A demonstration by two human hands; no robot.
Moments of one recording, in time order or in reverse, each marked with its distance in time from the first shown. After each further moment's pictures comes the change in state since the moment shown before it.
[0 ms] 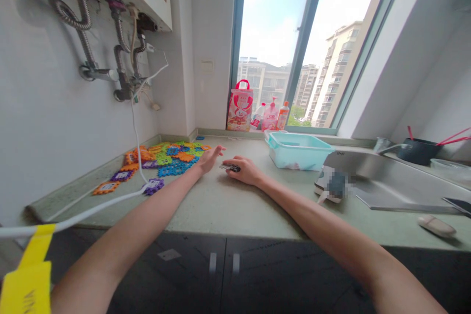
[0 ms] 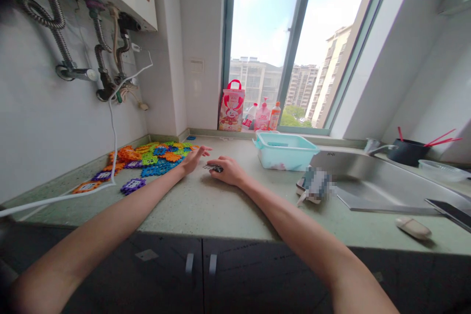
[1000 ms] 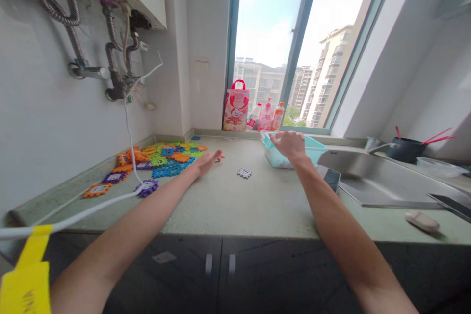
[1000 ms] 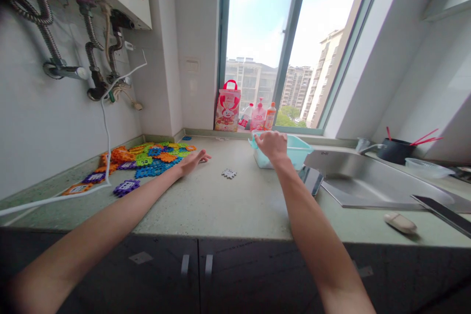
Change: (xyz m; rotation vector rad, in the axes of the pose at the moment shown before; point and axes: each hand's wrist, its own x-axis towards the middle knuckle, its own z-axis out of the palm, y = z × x) left_hand 0.008 -0.012 0.007 -0.053 -0.164 -0.111; right_hand -0.006 0.047 -0.157 -0.726 0.170 0.652
